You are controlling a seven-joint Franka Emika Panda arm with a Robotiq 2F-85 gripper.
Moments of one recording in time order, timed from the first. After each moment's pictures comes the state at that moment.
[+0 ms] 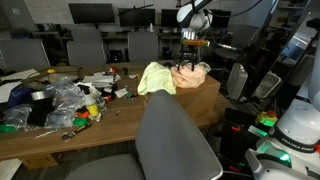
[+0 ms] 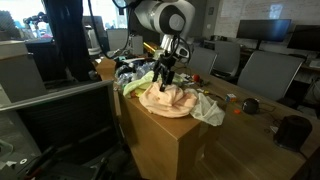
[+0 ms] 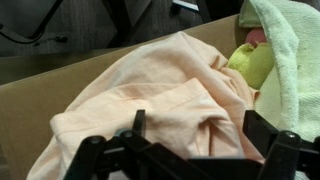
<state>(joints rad) -0.25 0.31 -0.26 -1.91 0.26 1.93 0.31</state>
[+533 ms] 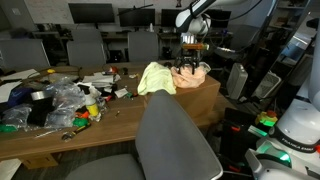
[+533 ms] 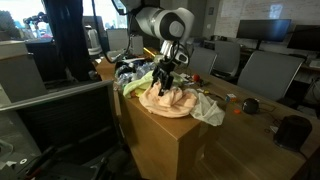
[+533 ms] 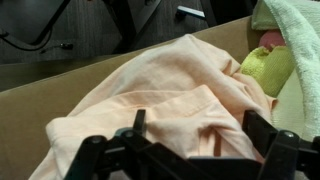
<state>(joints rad) -0.25 0.34 -0.26 -1.91 0.26 1.92 0.31</state>
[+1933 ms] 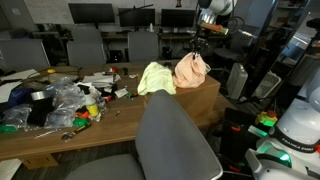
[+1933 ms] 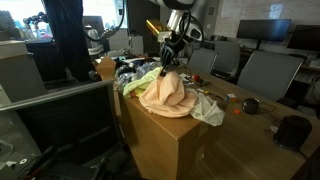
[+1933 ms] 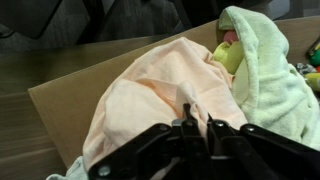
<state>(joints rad) -0.32 0.04 -0.31 -2.05 0.32 1.94 0.22</state>
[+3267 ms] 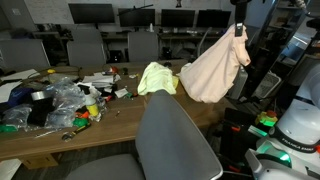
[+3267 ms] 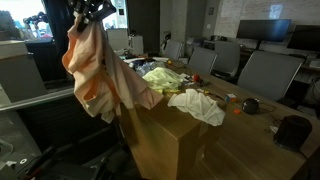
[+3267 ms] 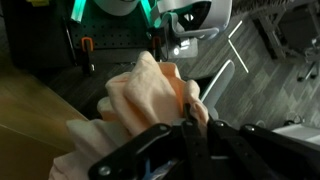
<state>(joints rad) -0.17 -0.53 -0.26 -2.17 0.21 1.27 -0.35</state>
